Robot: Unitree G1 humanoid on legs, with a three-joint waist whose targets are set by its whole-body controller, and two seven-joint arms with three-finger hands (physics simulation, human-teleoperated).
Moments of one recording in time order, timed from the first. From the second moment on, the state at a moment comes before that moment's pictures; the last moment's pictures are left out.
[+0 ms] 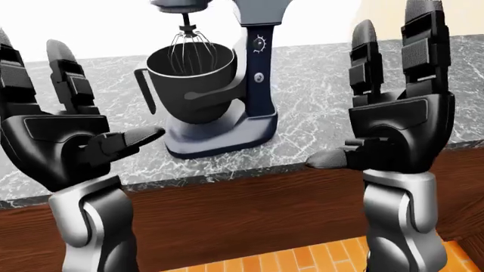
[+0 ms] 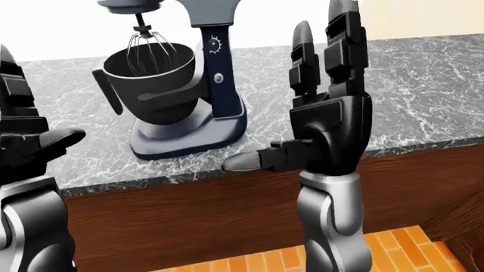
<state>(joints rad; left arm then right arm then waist) -0.26 0.14 0.23 -0.68 -0.47 0.08 0.30 -0.31 -0.06 -0.06 -0.76 0.38 0.26 -0.08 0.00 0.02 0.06</state>
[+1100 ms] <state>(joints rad) -0.26 0.14 0.23 -0.67 -0.46 0.06 0.30 -0.29 -0.06 -0.06 -0.77 0.42 0.31 -0.09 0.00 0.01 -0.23</state>
